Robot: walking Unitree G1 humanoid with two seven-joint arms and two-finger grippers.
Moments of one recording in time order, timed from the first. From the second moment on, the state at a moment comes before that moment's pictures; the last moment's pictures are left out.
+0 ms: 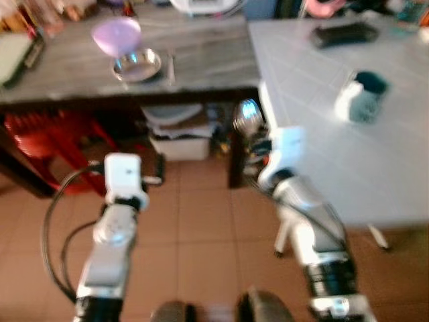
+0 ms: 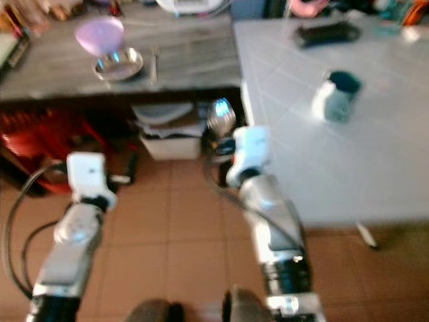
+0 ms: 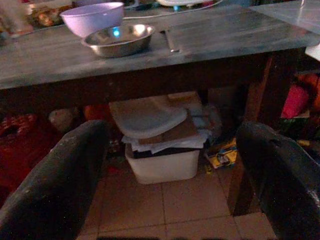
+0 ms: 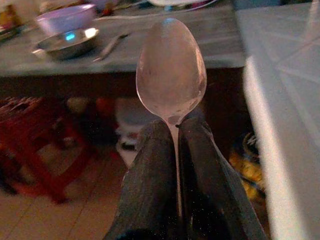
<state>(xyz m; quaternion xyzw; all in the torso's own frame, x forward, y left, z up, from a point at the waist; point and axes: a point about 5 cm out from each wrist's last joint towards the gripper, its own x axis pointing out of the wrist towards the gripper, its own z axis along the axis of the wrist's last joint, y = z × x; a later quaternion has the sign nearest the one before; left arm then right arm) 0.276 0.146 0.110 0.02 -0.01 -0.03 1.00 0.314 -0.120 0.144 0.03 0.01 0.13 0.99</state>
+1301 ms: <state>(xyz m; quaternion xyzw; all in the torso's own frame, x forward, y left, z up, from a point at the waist) 0.281 0.148 0.123 0.00 -0.05 0.00 1.00 0.317 -0.135 0.140 0.01 0.00 0.10 1.00</state>
